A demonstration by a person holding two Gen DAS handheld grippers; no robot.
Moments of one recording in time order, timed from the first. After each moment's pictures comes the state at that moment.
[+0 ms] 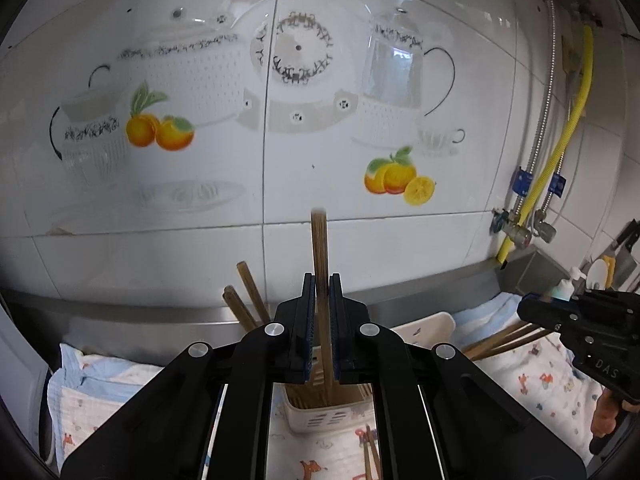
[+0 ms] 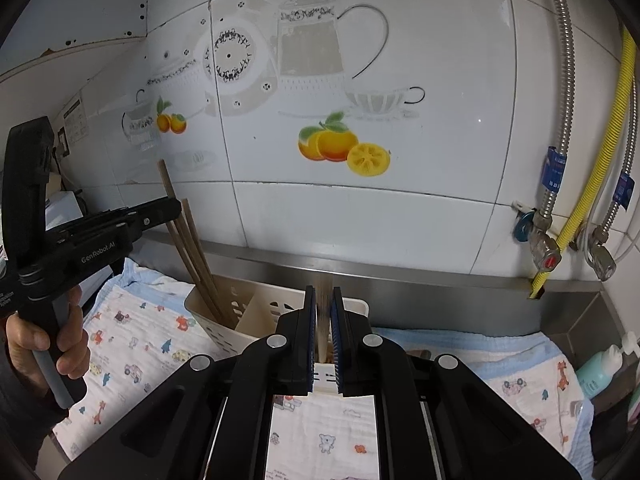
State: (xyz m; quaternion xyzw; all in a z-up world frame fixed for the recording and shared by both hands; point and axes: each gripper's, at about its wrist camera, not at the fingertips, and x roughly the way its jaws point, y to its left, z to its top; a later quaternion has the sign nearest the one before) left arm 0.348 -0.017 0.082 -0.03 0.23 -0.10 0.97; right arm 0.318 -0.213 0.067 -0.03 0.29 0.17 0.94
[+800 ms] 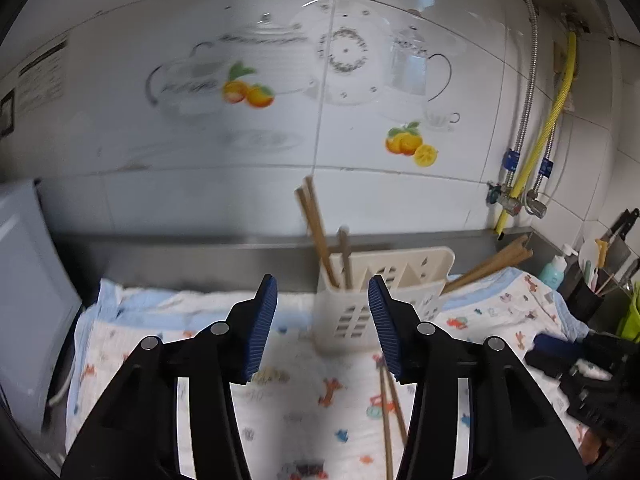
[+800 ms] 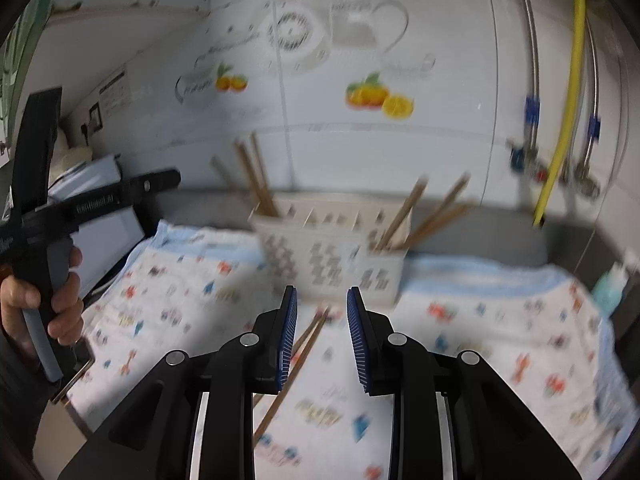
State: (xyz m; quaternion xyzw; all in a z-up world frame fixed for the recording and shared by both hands) left arm 0.232 0.032 0.055 -0.05 0.24 -0.07 0.97; right arm 0.190 -0.189 0.008 -0.01 0.29 0.18 0.94
